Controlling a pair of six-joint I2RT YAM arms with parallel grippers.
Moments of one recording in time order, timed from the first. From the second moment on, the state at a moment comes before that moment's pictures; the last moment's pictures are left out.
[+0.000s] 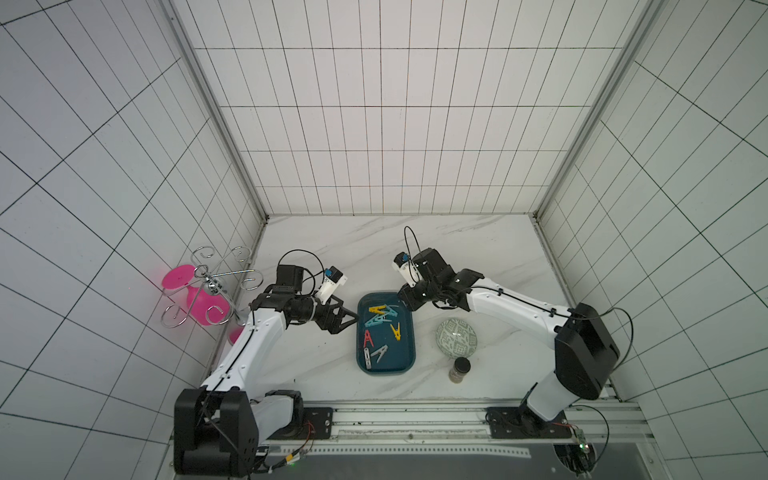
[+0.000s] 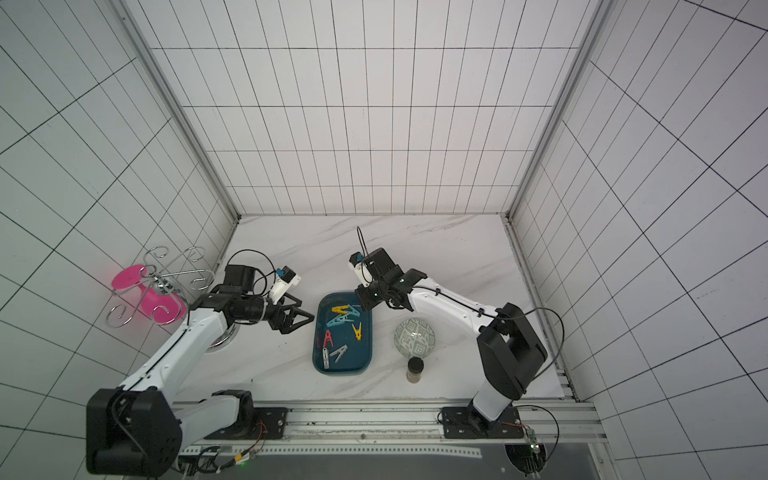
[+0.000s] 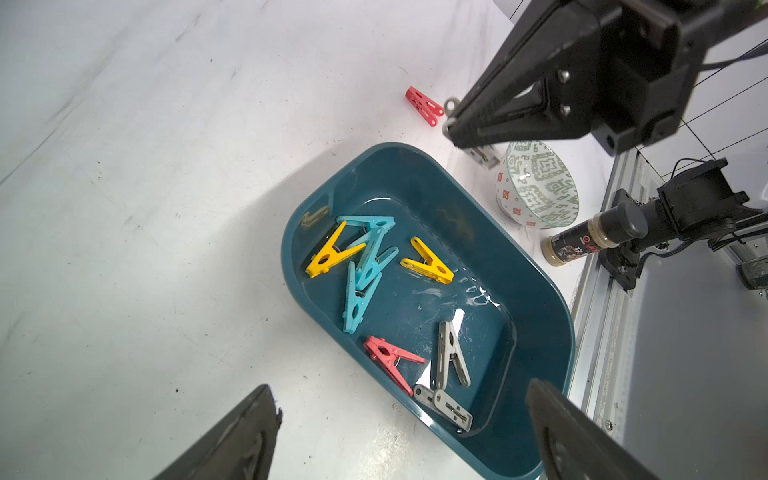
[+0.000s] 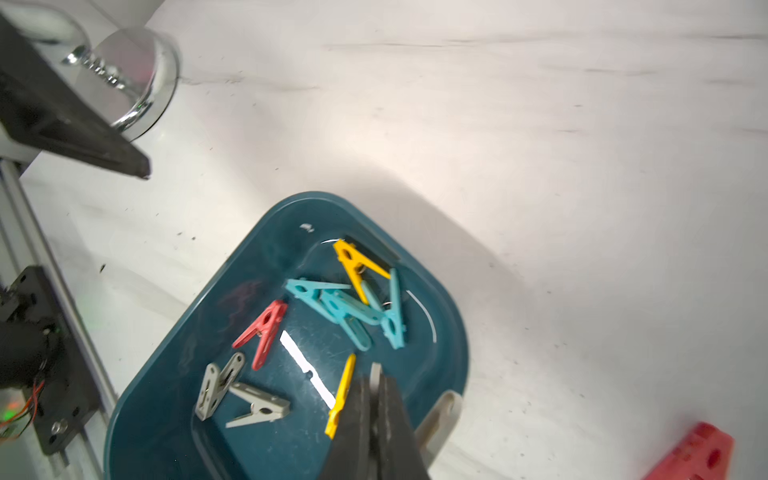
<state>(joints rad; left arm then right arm) -0.03 1.17 0.78 -0.72 0.86 0.45 0.85 1.63 1.19 -0.42 -0.17 0.14</state>
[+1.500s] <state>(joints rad) -0.03 1.17 0.78 -0.71 0.86 0.45 0.77 1.77 1.17 -0.60 0.21 0.40</state>
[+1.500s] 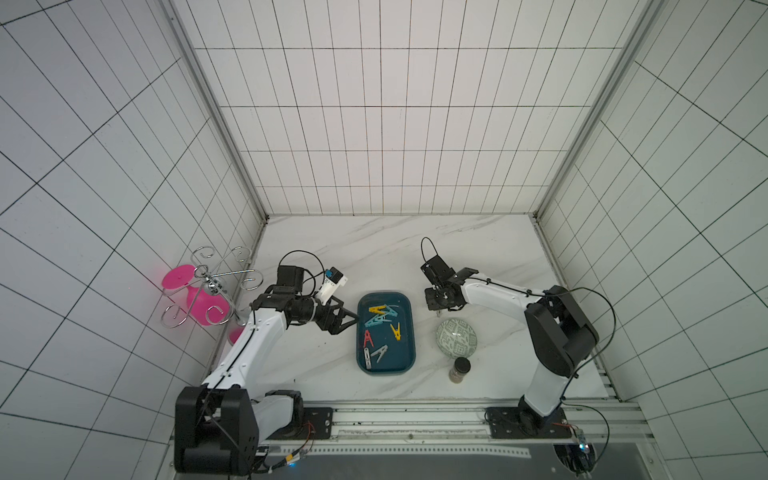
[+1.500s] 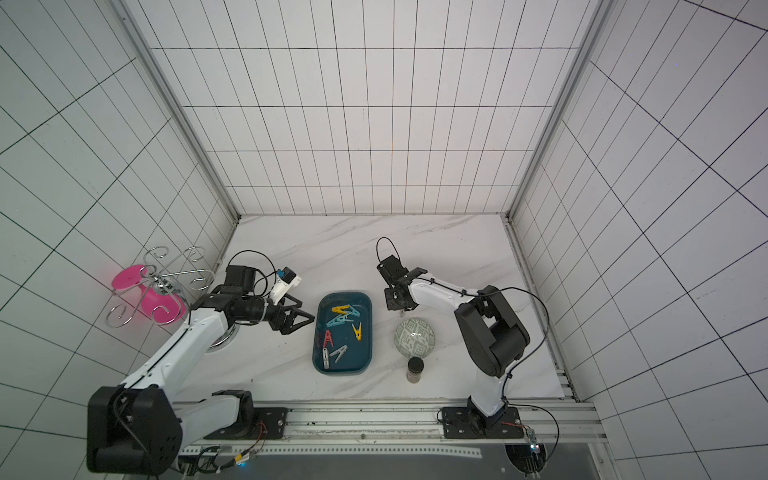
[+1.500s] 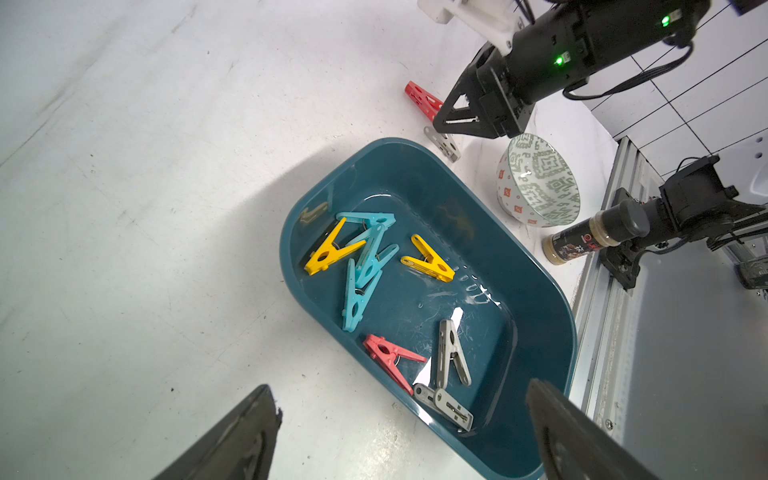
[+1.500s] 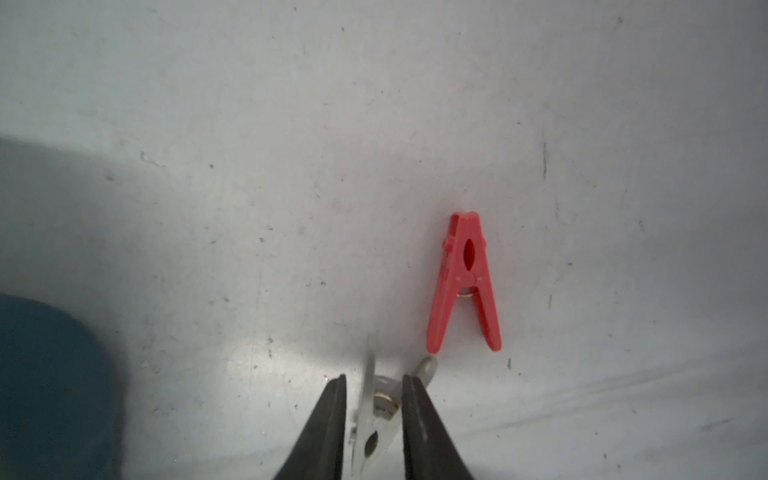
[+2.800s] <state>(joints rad) -0.03 1.17 0.77 -0.67 0.81 0.42 1.12 2.01 1.46 -0.79 0.36 0.83</state>
